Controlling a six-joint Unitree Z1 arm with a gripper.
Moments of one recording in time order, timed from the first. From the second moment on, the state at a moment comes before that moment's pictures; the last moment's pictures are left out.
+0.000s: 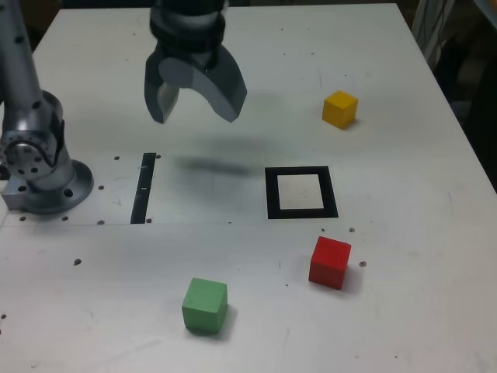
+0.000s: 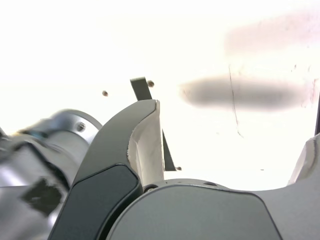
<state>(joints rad) 0.14 1.71 -1.23 1.32 0.15 0.36</state>
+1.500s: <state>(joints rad) -0.43 2.16 -1.85 1.43 0.01 0.07</state>
